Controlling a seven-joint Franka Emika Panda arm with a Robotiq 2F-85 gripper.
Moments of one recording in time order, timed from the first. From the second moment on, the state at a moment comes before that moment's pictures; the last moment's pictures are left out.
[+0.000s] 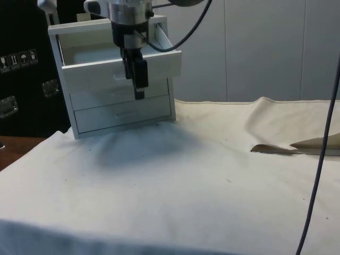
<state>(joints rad) 0.64 0.06 -0.41 -2.24 -0.48 2.41 -0.07</state>
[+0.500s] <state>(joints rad) 0.64 0.06 -0.42 -2.26 -0.50 2.41 -0.06</state>
